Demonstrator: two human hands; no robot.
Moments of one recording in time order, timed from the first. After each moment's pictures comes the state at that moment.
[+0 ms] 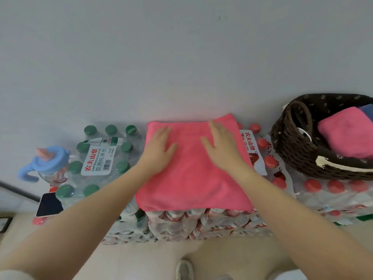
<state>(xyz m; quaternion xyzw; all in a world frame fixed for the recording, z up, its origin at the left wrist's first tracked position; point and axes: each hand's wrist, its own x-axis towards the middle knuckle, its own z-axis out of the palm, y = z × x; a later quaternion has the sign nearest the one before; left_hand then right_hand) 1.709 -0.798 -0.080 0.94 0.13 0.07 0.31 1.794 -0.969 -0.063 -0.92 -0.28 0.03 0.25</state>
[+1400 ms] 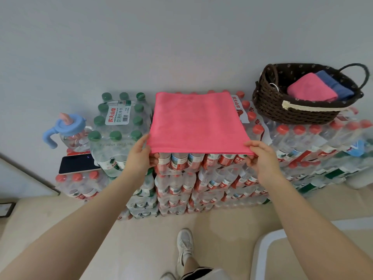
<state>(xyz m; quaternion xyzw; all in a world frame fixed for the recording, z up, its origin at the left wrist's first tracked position) 1.523 -0.843 -0.076 0.62 0.33 0.09 0.71 1.630 -1.111 -0.072 -0.69 0.08 0.11 0.71</state>
